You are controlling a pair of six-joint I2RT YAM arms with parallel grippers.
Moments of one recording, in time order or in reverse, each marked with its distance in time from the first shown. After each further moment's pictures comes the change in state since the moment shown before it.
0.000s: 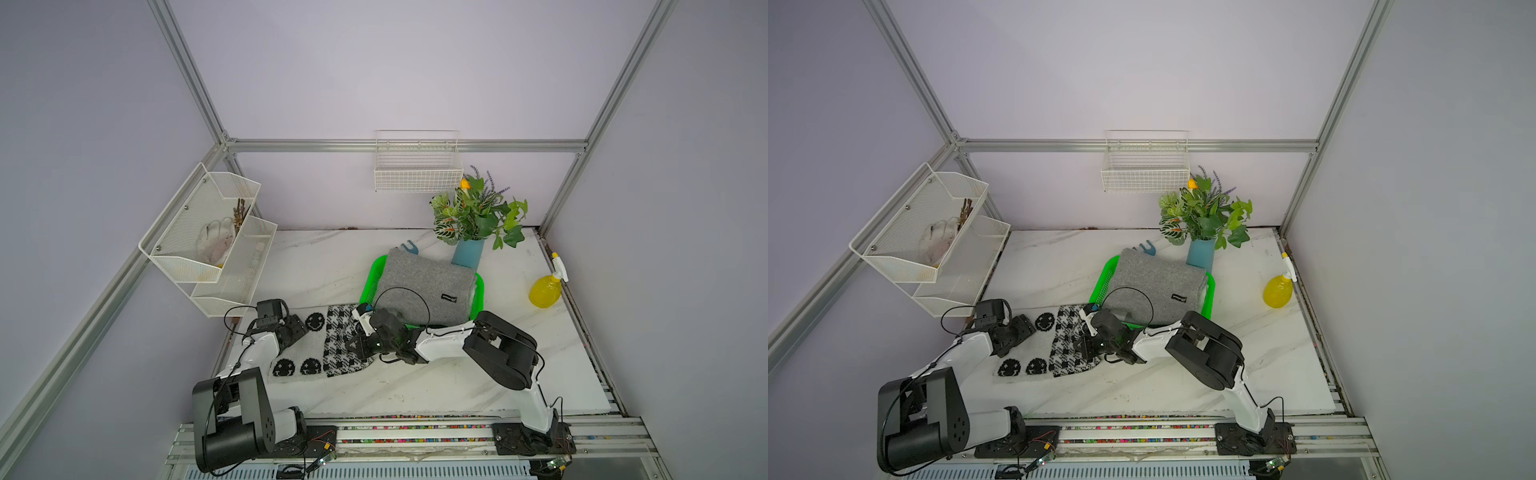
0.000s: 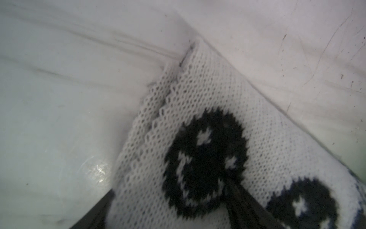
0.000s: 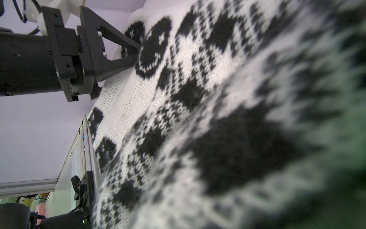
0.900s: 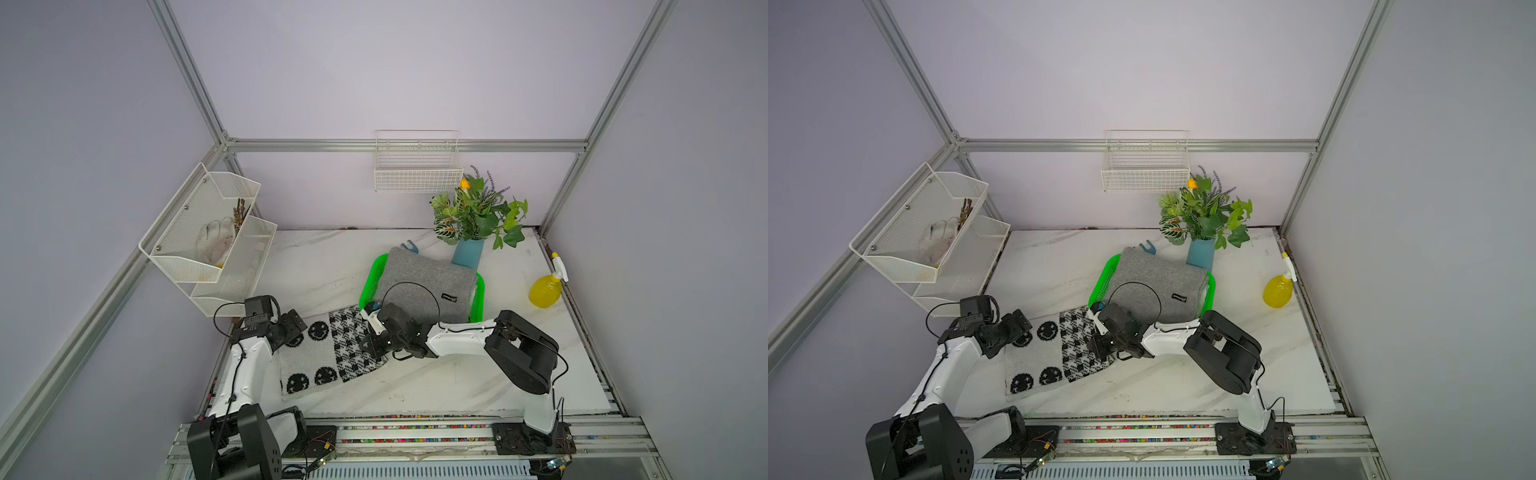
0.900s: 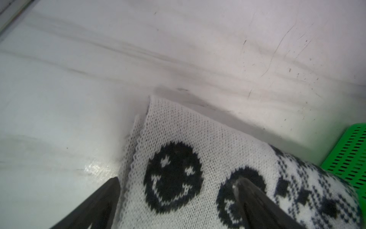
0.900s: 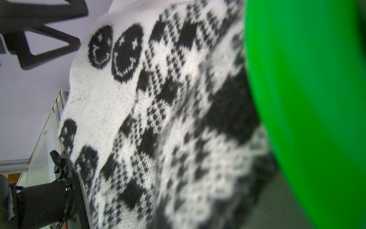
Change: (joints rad) left arm 0.039 -0.167 0.071 -0.257 0.061 0.003; right arm -0.048 -0.128 -0.061 -0.172 -0.014 -0.150
